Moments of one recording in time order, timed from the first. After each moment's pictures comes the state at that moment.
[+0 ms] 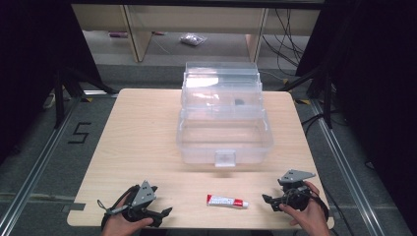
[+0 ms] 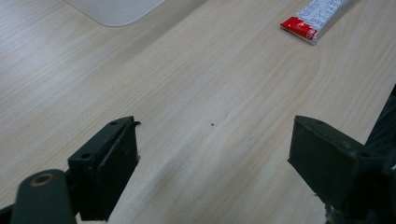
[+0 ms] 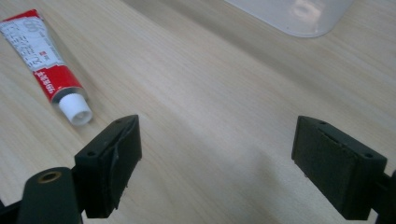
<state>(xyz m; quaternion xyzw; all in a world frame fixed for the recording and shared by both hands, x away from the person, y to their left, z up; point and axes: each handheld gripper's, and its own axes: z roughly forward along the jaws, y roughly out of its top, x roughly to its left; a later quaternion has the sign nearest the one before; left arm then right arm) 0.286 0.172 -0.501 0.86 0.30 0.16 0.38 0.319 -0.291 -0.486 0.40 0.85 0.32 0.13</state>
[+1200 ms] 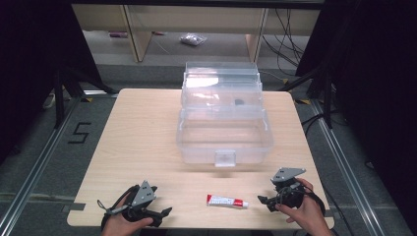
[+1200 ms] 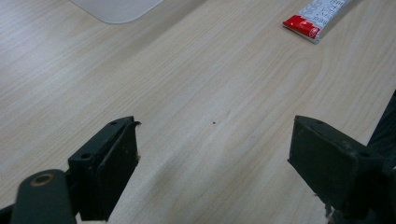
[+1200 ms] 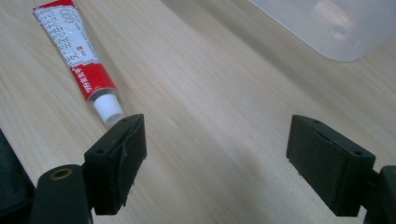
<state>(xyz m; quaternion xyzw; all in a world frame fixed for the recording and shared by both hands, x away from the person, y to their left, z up) 0.285 0.171 -0.502 0.85 0.31 0.15 0.39 0.322 -0.271 -0.471 0.36 0.88 0.29 0.11</state>
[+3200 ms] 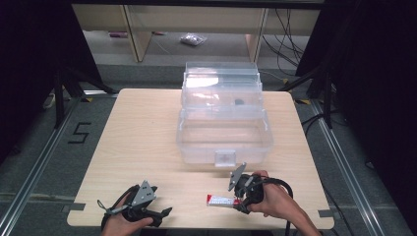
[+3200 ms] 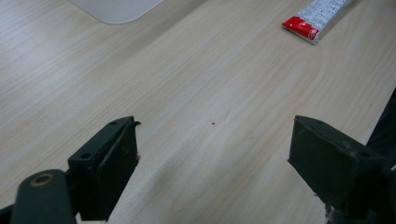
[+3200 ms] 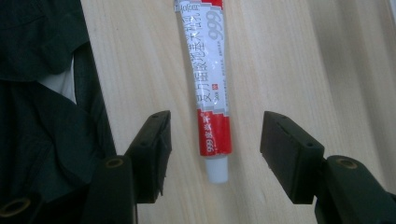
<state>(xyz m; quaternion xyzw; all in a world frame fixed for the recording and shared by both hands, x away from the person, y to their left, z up) 0.286 0.172 -0.502 0.86 0.31 0.15 0.38 0.335 -0.163 -0.447 0.14 0.98 0.13 0.02</state>
